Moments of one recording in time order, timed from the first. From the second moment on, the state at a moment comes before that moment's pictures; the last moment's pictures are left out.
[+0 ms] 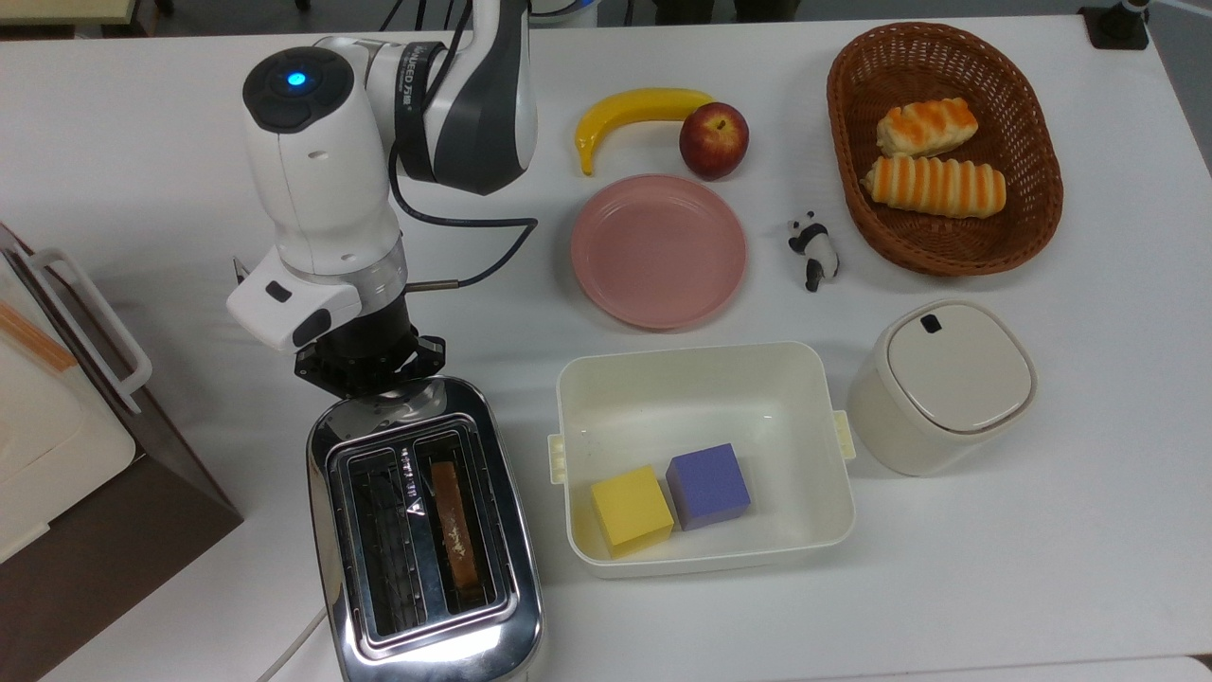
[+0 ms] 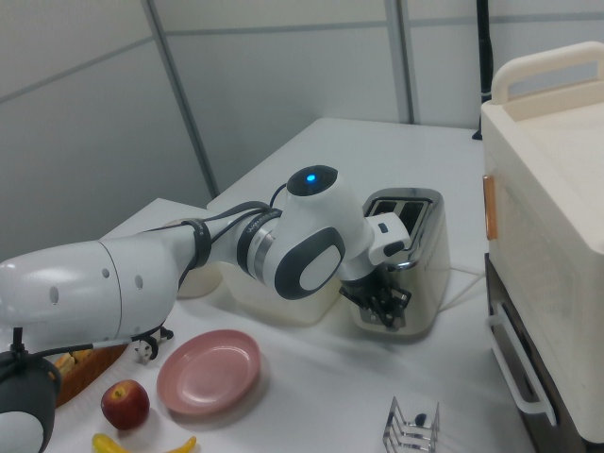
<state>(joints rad) -0.06 0.62 -0.09 -1.40 0.08 2.30 -0.29</state>
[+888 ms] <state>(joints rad) -0.04 0.47 -0.10 -1.39 0.05 2.00 -0.25</state>
